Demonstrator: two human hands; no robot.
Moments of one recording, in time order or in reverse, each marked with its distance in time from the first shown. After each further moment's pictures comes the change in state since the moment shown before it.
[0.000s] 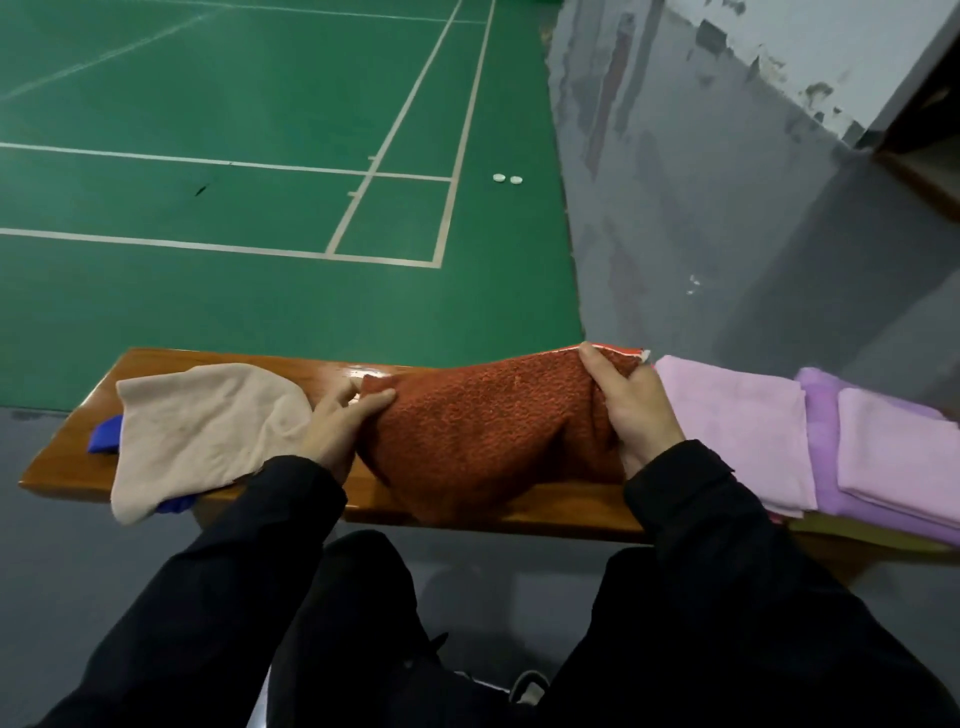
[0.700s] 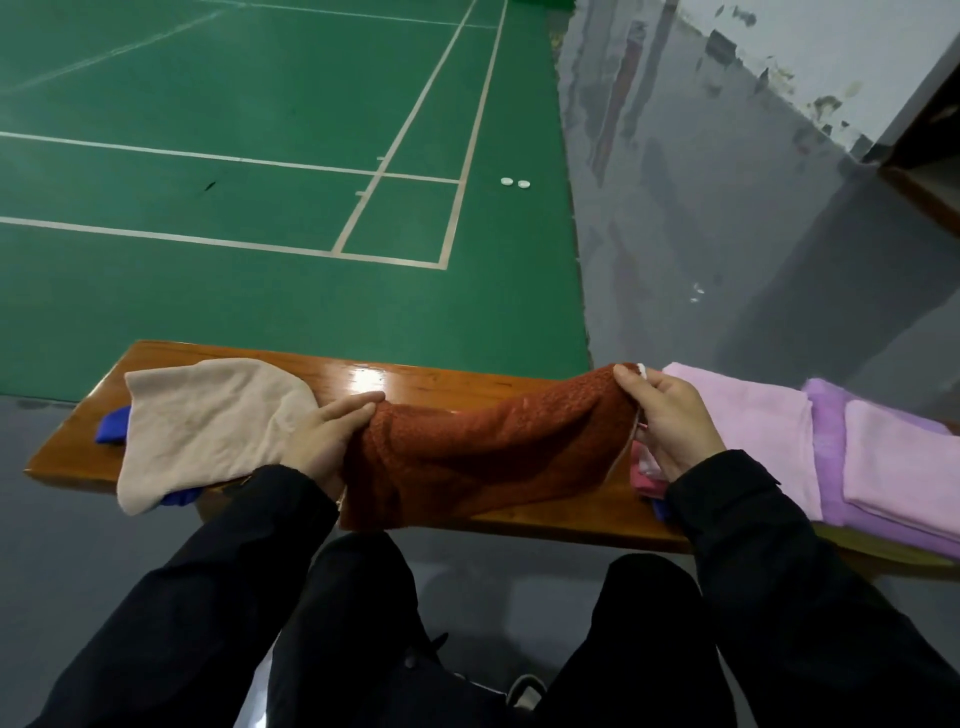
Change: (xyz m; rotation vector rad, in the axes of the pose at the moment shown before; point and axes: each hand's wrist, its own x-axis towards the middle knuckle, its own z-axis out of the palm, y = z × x) left_hand -0.009 -0.008 -0.018 -0.022 0.113 -0.061; right_hand -0.002 -0.004 -0.030 0.029 -0.009 0.130
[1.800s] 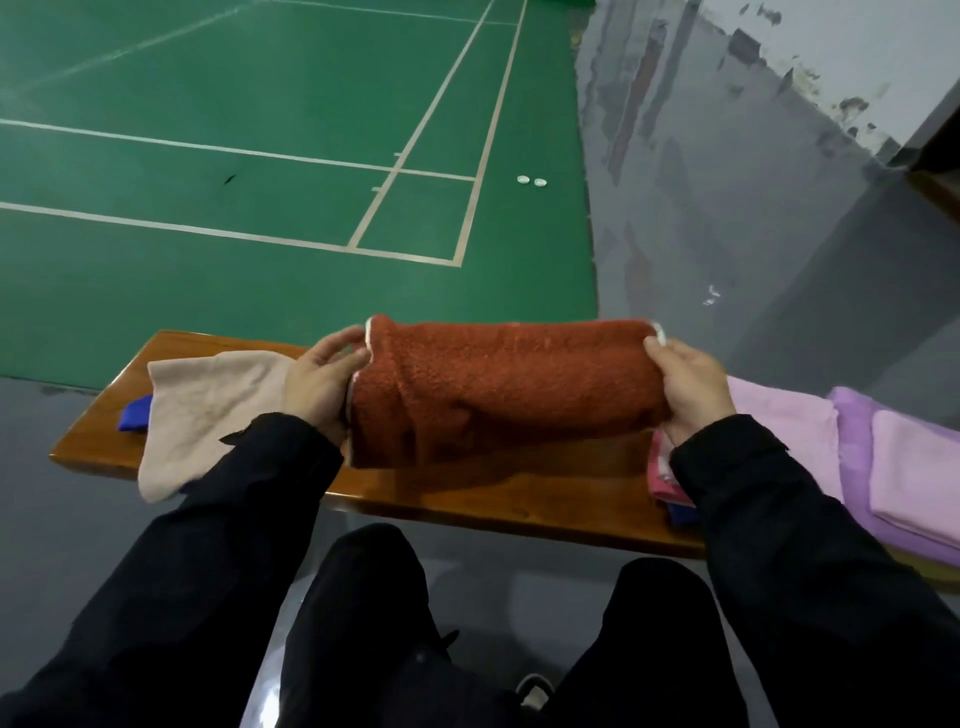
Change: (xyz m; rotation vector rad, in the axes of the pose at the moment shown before) left_hand 0.036 0.035 -0.011 -0.076 0.060 0.175; right_hand 0.039 -0.010 0.013 0.004 0.178 -0.023
